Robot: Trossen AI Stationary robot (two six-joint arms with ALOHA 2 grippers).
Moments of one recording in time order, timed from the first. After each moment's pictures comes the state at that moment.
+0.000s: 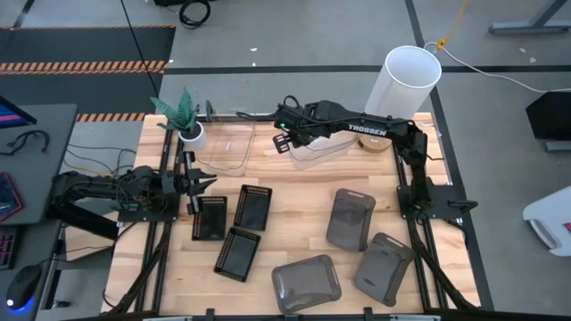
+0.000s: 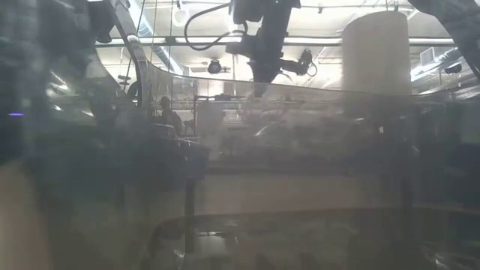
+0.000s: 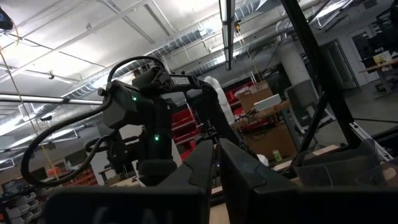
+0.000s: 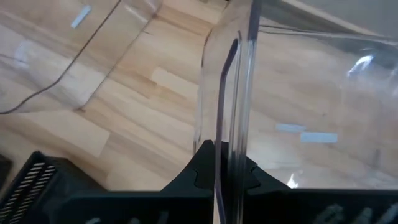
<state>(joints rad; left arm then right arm) -0.02 0.29 0.01 0.71 -0.06 0.43 -0.27 2.00 2.00 -1.19 0.26 0.83</state>
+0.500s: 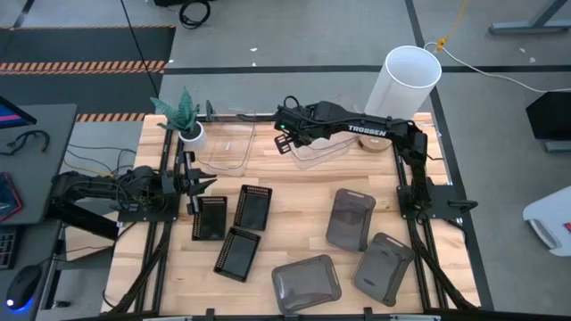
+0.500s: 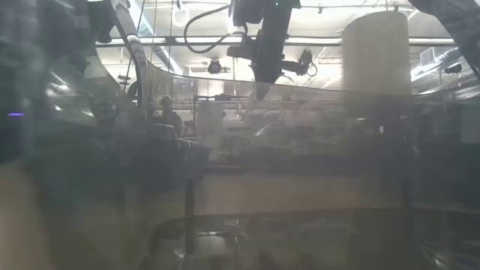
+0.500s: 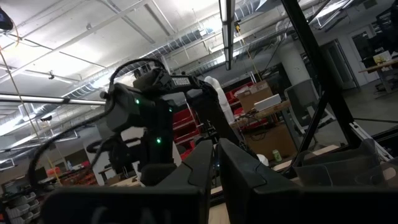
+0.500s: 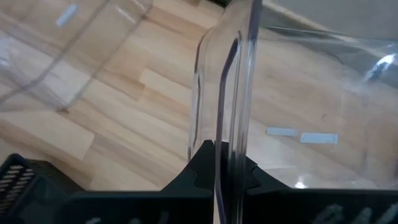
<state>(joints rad) -0.02 0.29 0.01 0.71 -0.06 0.43 -0.26 2.00 1.97 -1.20 0.30 0.81</state>
